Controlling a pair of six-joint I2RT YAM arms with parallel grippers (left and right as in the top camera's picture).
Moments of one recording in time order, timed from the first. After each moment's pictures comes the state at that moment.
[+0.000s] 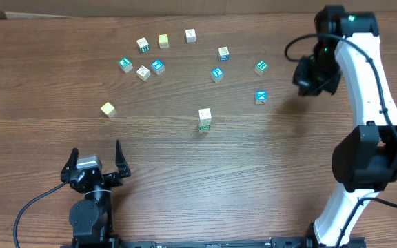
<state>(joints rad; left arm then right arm) 0.03 0.02 0.01 -0.07 -0.14 -0.05 0.00 2.06 1.95 -1.50 -0.10 0.42</state>
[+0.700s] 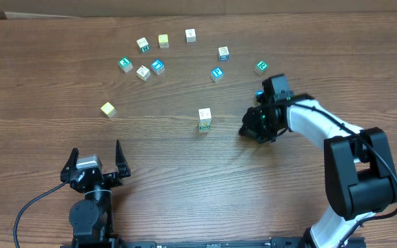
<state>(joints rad) 0.03 0.02 0.01 -0.07 -0.14 -0.05 0.23 1.88 1.04 -0.50 -0.46 0.58</state>
